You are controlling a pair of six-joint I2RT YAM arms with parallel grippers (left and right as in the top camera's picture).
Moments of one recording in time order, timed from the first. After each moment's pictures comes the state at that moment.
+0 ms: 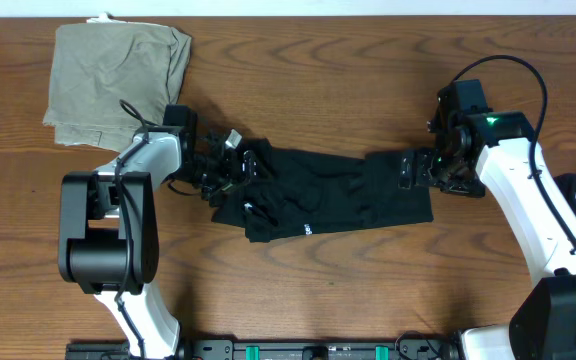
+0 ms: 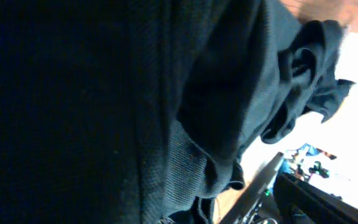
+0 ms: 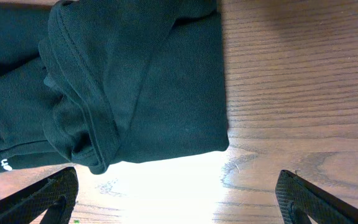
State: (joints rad) left arm -0.04 1.98 1.12 -0.74 0.83 -0.14; right arm 0.13 1.60 1.25 -1.11 -0.06 0.28
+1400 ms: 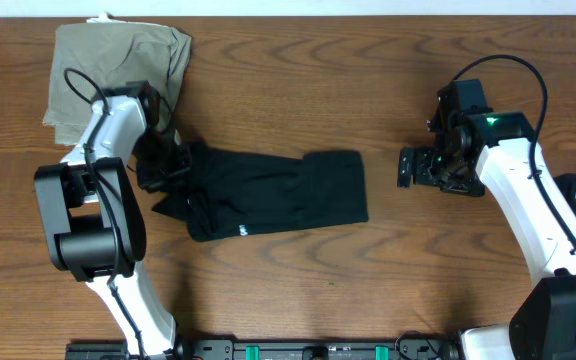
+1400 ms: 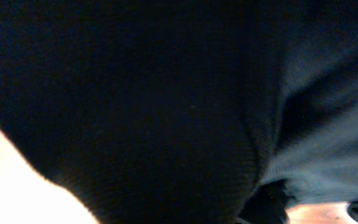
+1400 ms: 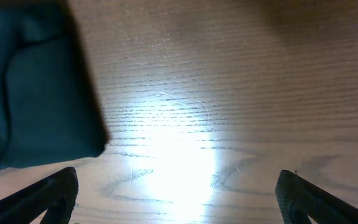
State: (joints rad) left arm 0.11 2.05 1.50 -1.27 0.19 -0.16; right arm 0.13 1.60 1.25 -1.09 -0.06 0.28
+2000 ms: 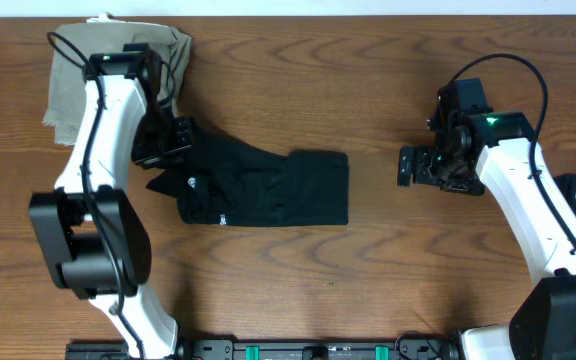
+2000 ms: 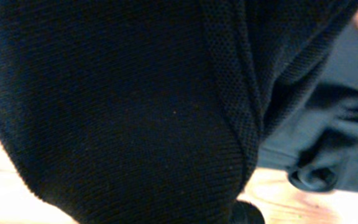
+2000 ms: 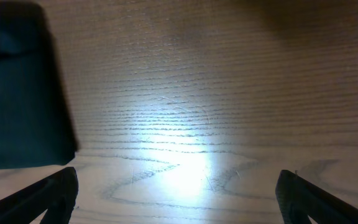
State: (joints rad) left arm 0.02 1.94 1.67 -1.41 0.12 -0.23; right arm 0.13 1.60 1.25 -1.08 -0.06 0.28
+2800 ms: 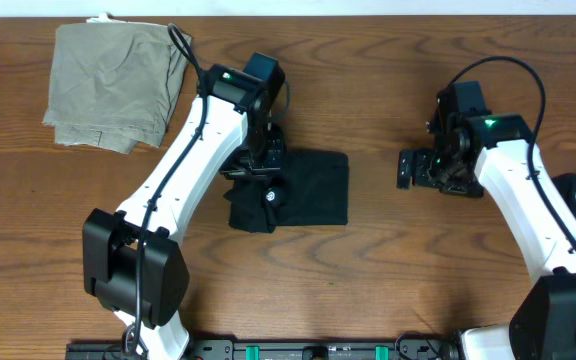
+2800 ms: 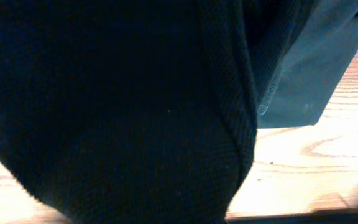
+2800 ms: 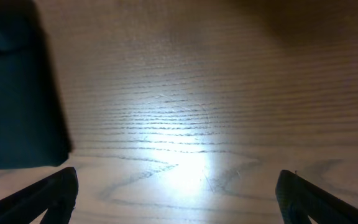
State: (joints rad) left arm -0.42 1.87 1.68 -1.41 0.12 -0.43; right arm 0.13 1.60 1.22 -1.06 -0.06 0.28
